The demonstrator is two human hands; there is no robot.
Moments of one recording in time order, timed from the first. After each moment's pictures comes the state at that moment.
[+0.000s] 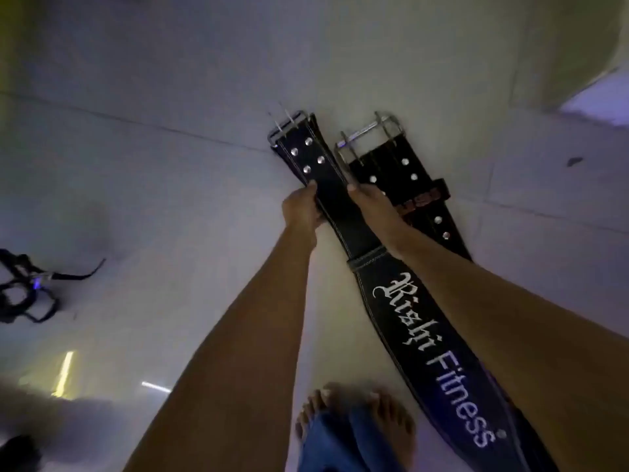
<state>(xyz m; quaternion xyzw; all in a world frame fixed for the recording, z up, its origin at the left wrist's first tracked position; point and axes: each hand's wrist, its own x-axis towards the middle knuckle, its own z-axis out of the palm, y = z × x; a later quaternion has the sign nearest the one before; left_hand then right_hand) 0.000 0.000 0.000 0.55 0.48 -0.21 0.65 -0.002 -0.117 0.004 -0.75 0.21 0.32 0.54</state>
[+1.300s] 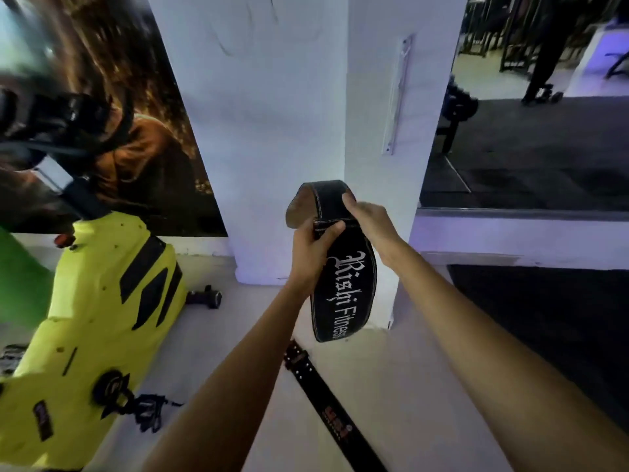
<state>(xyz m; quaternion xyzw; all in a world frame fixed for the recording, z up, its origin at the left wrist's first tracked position) -0.335 -0.245 0.955 0.69 -0.11 0.05 0.71 -0.321 -0.368 0.988 -0.77 0.06 -0.03 0.64</state>
